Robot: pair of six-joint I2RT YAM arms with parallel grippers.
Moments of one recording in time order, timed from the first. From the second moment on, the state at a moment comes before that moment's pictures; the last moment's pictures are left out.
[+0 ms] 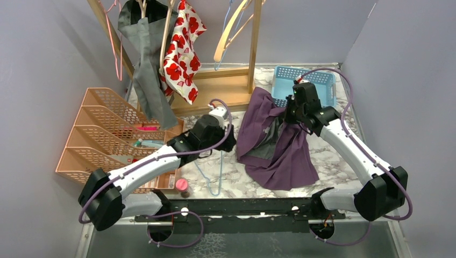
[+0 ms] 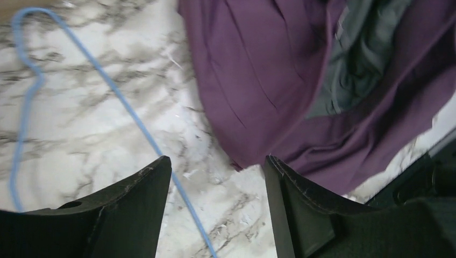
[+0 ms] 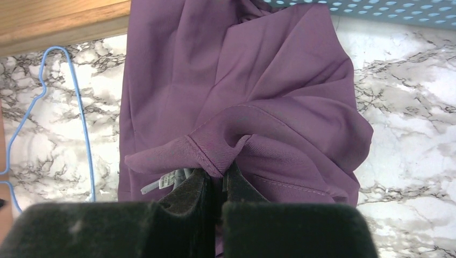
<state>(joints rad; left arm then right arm) -0.76 1.17 0.81 -0.21 -0.06 -0.42 0.39 1.29 1.12 -0.59 0.15 0.39</state>
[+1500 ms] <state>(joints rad) -0.92 1.15 1.53 -0.51 -0.30 -0.33 0.39 1.16 1.61 -0.79 0.15 0.29</state>
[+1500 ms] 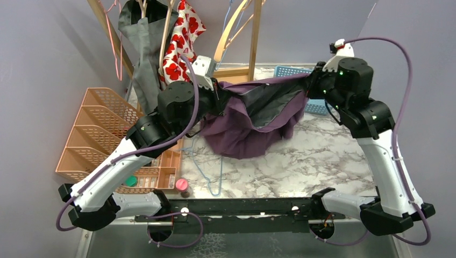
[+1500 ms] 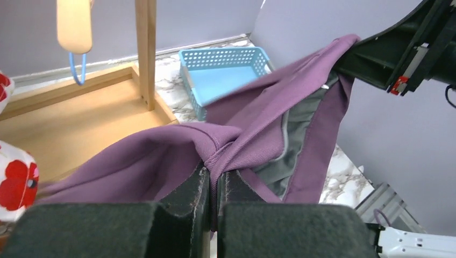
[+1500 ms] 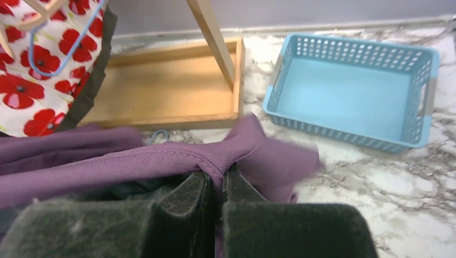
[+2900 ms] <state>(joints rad) -0.80 1.47 1.06 -0.38 0.06 -0.49 0.38 1.24 1.08 -0.86 0.39 0.42</state>
